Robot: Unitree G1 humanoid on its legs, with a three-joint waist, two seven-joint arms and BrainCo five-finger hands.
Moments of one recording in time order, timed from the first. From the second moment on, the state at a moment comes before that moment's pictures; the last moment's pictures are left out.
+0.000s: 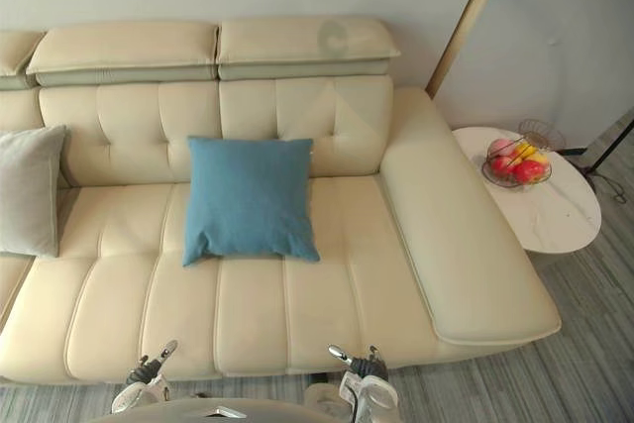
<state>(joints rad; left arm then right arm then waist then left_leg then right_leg) 0.10 -0.08 0.43 0.92 -0.17 0.00 0.14 0.10 0.03 -0.36 0.84 0.08 0.00 -0.13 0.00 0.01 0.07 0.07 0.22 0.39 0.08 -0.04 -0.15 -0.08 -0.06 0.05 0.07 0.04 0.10</state>
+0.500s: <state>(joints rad) 0.05 -0.02 0.44 0.96 -0.18 0.01 0.15 0.02 0.01 -0.40 0.98 0.07 0.03 -0.14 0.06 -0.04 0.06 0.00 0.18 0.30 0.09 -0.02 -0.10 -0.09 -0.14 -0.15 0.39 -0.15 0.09</state>
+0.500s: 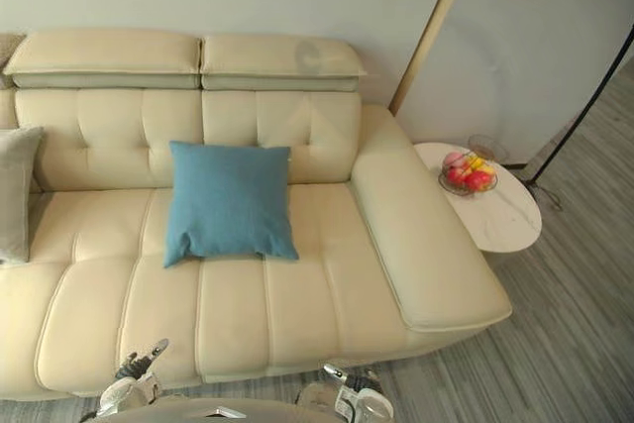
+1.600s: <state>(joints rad) 0.09 0.01 0.33 1.03 -0.11 0.04 0.12 0.03 0.00 -0.55 1.05 0.03 0.07 -0.15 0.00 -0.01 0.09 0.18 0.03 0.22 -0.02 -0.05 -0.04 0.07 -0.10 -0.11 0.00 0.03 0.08</state>
